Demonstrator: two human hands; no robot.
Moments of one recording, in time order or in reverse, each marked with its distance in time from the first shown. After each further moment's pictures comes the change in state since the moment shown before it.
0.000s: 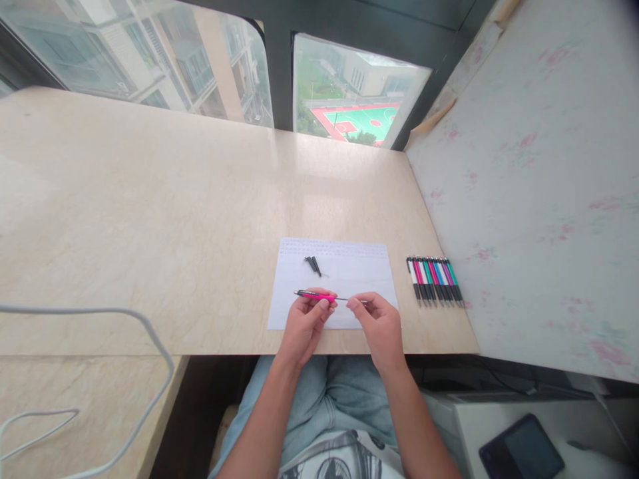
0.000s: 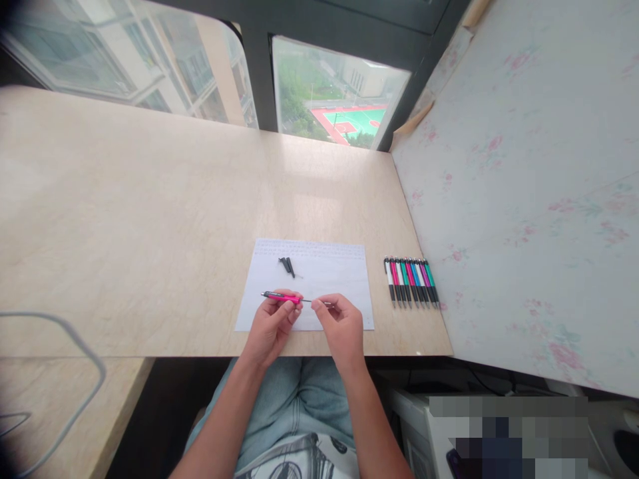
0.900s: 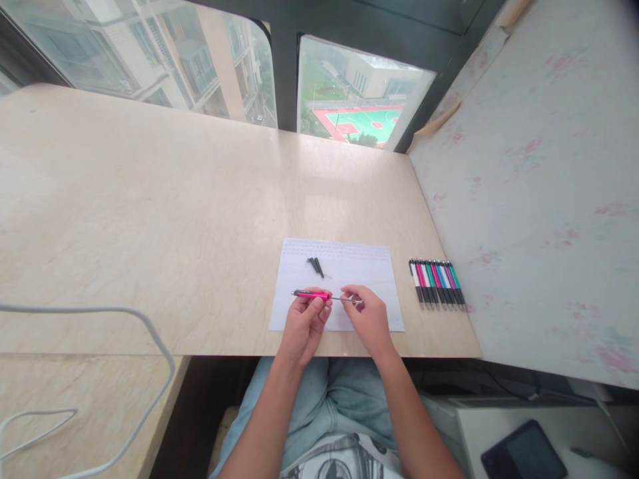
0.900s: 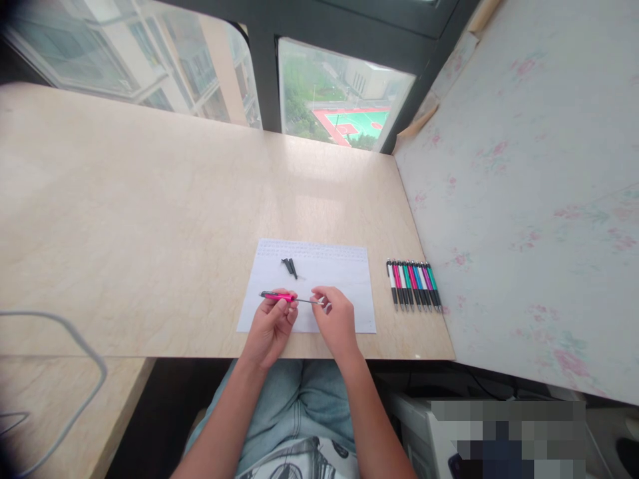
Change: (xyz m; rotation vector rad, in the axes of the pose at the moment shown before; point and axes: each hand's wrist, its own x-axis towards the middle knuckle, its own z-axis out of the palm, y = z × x) left_hand 0.002 0.002 -0.005 -0.163 0.024 -0.001; right_hand 0.025 0.019 0.008 -0.416 -0.115 -0.211
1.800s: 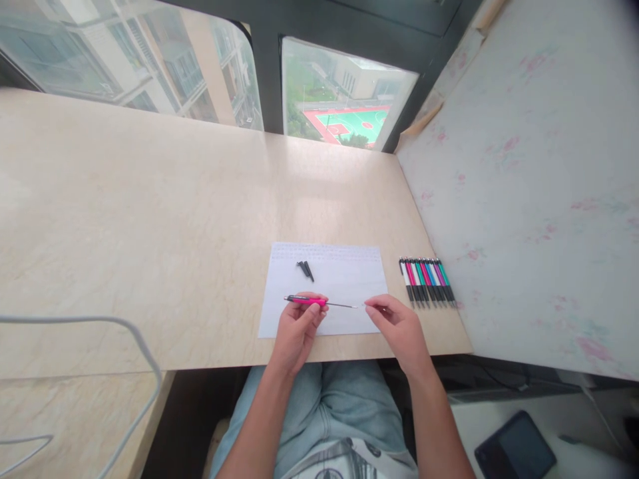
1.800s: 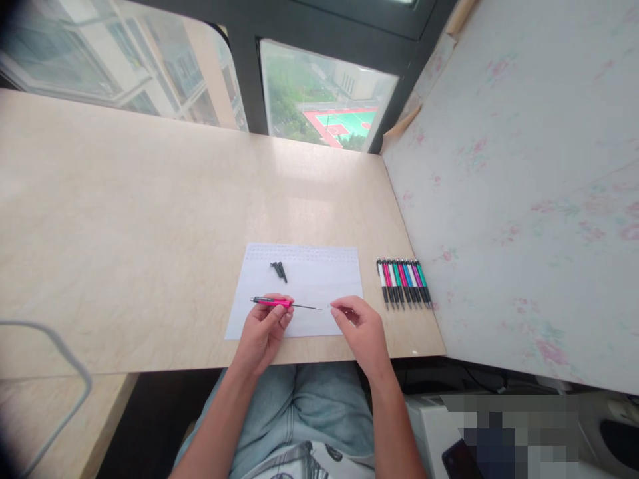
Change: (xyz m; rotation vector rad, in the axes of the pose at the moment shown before) left_hand 0.000 -0.001 0.003 0.160 0.009 -0.003; right_hand -0.020 0.007 -0.065 0.188 0.025 0.107
